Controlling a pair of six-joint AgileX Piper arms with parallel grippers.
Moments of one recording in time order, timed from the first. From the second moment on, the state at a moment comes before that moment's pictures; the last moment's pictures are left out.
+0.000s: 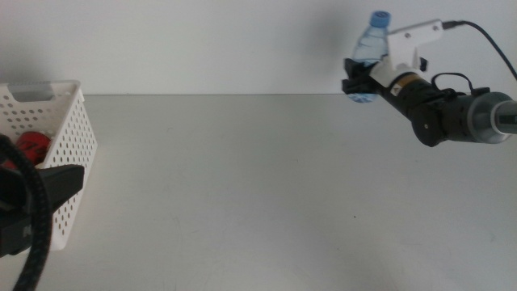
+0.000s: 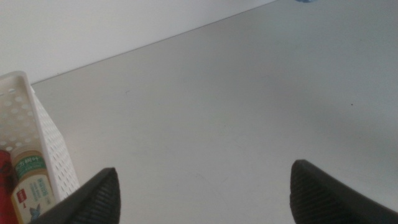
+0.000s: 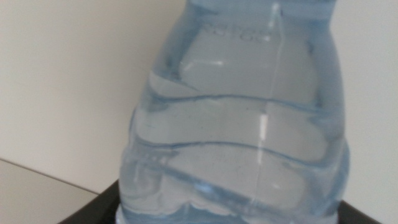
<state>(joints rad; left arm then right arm) -0.46 0.62 -0.80 0.06 0.75 -0.02 0.17 2.12 -1.36 -0.10 -0.58 -0.03</state>
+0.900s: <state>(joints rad) -0.46 0.62 -0.80 0.06 0.75 -0.02 0.53 2.22 -1.40 -0.87 -0.62 0.58</state>
